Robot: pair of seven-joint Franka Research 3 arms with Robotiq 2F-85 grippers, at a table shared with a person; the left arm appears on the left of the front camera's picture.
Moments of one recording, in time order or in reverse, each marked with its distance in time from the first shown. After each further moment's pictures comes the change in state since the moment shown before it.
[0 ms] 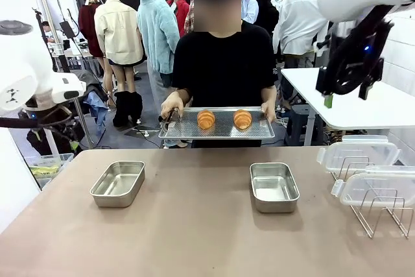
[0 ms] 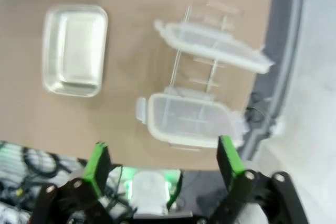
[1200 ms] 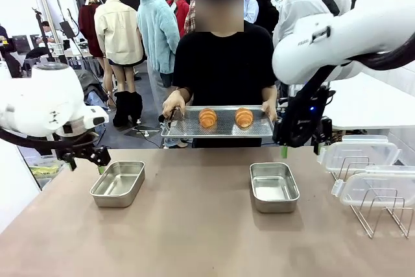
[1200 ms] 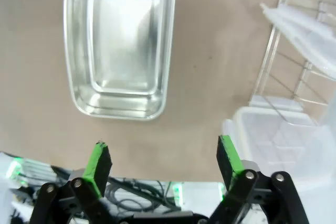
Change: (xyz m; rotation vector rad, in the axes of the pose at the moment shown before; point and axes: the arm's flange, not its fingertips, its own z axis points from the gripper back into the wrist) left arm 0.031 -0.046 -0.114 -0.168 0.172 0.025; right arm 0.027 0.092 -0.134 0.110 0.148 -0.094
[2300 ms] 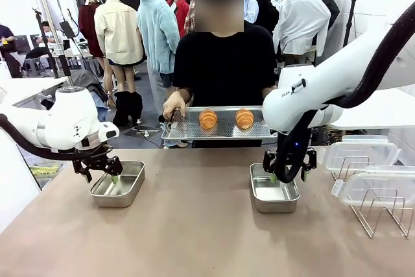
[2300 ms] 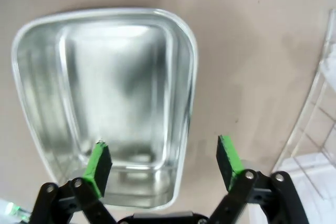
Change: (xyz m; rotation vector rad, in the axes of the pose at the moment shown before) left arm 0.041 0.008 -0.086 -0.078 0.050 0.053; right arm 0.035 0.002 -0.104 -0.012 -0.051 -0.035
